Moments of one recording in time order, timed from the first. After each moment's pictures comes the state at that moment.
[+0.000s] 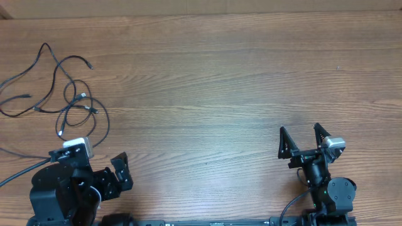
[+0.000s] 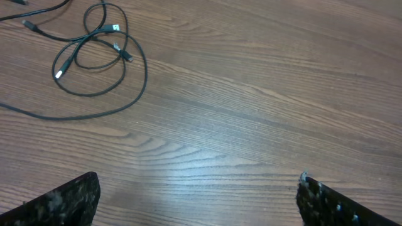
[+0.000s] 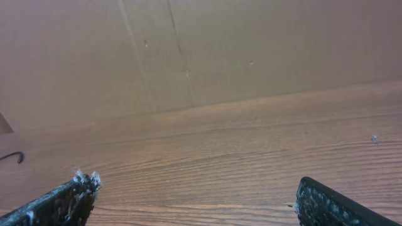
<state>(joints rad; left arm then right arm) 0.08 0.58 1.14 -1.31 0.05 -0.24 0.03 0.01 0.02 -0.02 -0.14 0.23</state>
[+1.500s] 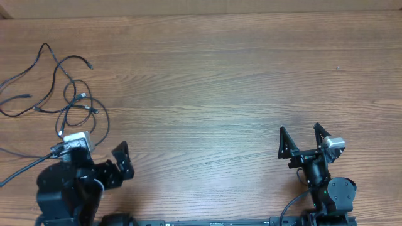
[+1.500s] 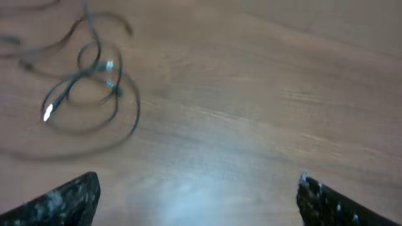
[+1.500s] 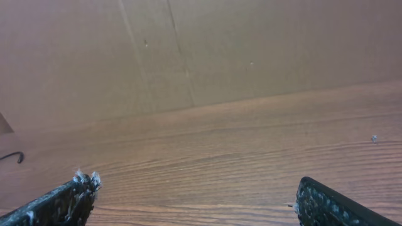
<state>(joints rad) 0.08 0.48 0.94 -1.02 0.06 -0.24 0.03 0.01 0.02 -0.02 -0.14 0.23</state>
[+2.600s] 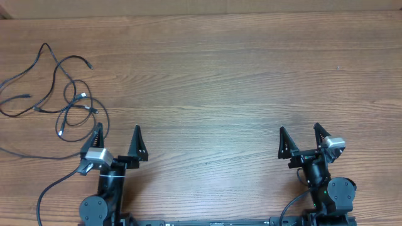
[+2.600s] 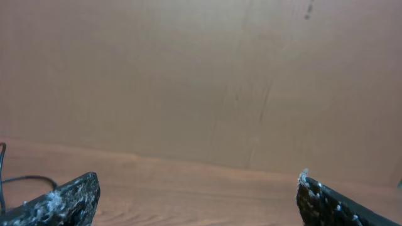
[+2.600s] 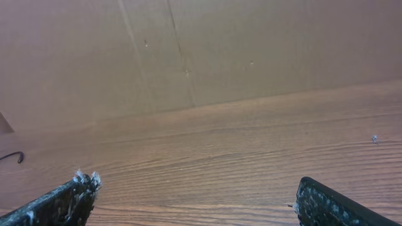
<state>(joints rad) 0.07 0.01 0.01 0.22 0.17 -0.26 0.03 0.01 0.02 -0.02 -0.14 0.23</state>
